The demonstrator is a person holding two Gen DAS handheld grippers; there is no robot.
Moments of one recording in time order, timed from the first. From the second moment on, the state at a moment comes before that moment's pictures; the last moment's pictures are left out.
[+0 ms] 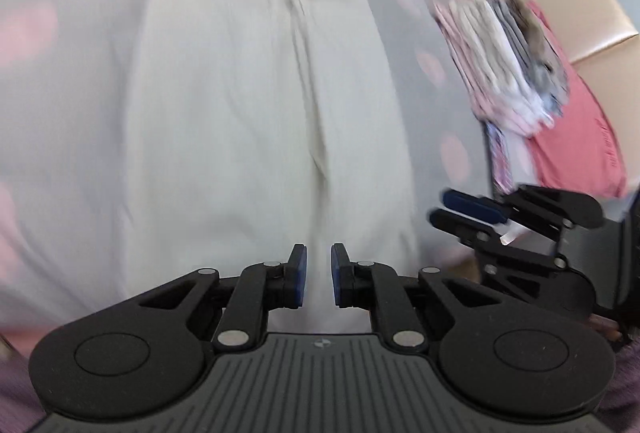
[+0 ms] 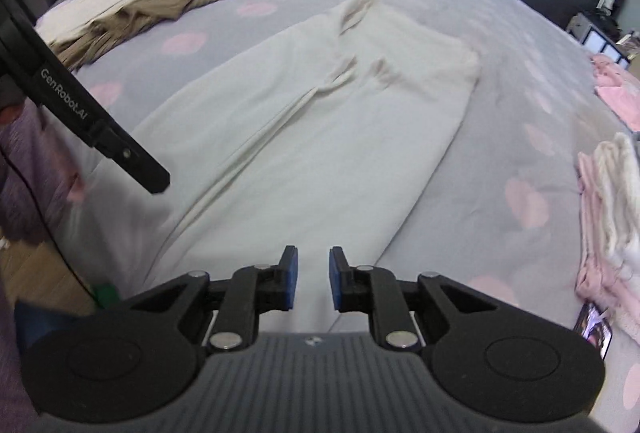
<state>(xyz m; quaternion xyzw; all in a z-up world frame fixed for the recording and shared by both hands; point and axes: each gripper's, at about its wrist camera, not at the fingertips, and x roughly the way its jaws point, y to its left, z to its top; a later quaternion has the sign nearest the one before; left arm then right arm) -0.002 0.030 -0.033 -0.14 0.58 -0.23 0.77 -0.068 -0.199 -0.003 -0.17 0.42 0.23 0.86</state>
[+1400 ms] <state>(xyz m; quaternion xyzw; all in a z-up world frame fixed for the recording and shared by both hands) 0.367 0.053 -0.085 -0.09 0.46 -0.06 0.88 0.362 -0.227 -0.063 0.02 0.45 0.08 0.89</state>
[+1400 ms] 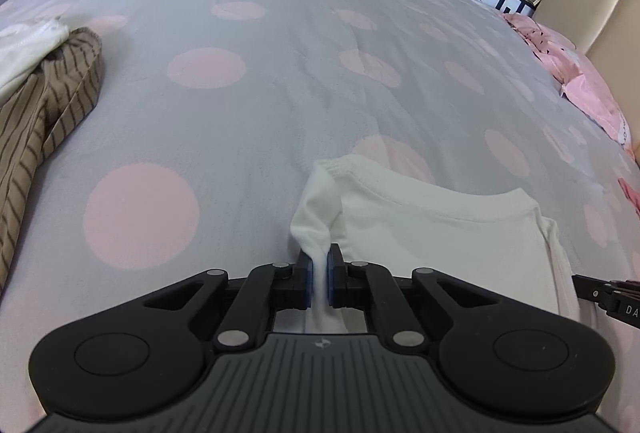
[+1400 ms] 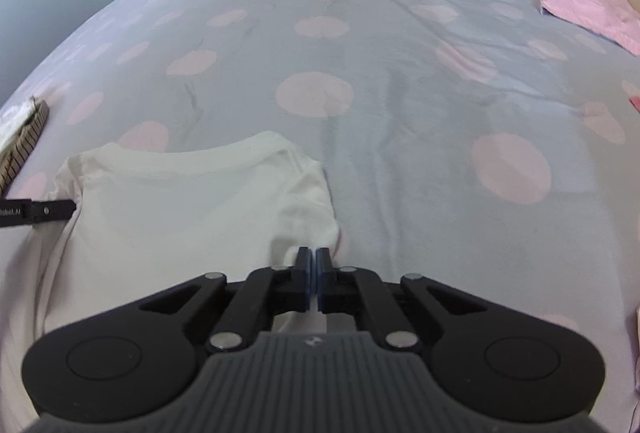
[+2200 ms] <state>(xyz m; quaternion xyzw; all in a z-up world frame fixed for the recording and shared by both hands) 0.297 0.027 -0.018 -0.06 0.43 -0.11 0.89 0.278 -0.189 -0.010 -0.01 0.42 0.17 0.89</state>
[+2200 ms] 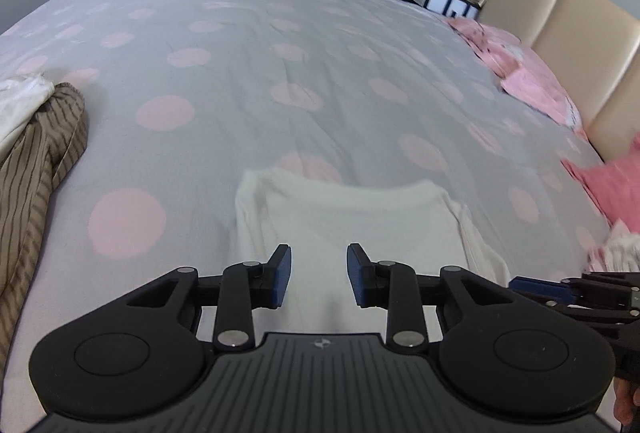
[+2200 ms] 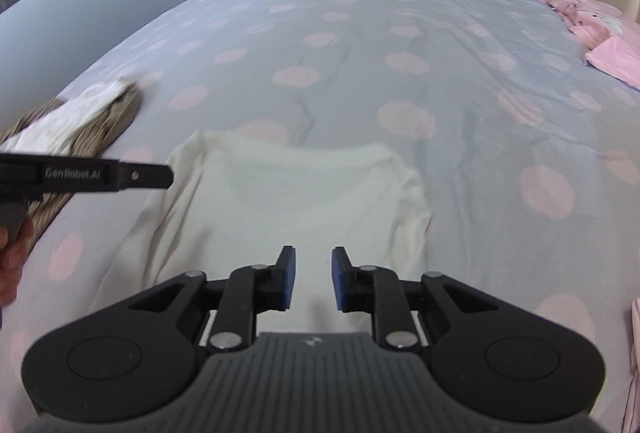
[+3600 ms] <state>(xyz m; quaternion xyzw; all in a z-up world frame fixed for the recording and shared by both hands) -0.064 0.065 -0.093 0.12 0.61 -0.31 0.72 -0.069 -0.239 -0.103 -0.04 0.60 0.34 0.72</state>
